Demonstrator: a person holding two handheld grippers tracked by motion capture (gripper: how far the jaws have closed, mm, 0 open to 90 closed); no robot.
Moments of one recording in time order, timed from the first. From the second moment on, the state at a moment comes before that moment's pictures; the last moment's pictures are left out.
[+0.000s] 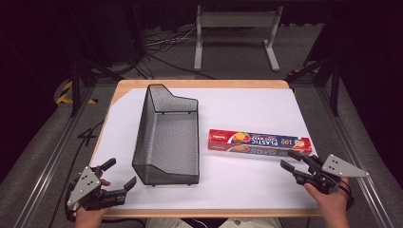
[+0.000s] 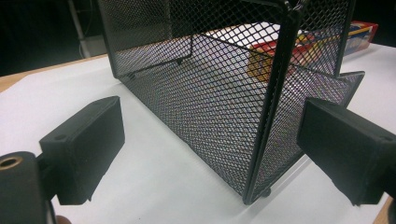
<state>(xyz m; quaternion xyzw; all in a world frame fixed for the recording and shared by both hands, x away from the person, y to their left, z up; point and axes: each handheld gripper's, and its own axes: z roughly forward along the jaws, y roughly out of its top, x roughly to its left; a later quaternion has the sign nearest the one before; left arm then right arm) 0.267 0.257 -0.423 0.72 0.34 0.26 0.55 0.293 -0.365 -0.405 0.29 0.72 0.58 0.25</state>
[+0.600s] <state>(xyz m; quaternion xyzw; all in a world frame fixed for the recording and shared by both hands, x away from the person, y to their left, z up) 0.268 0.255 -0.422 0.72 0.33 0.26 0.55 0.289 -0.365 -0.399 0.28 0.71 0.59 0.25</state>
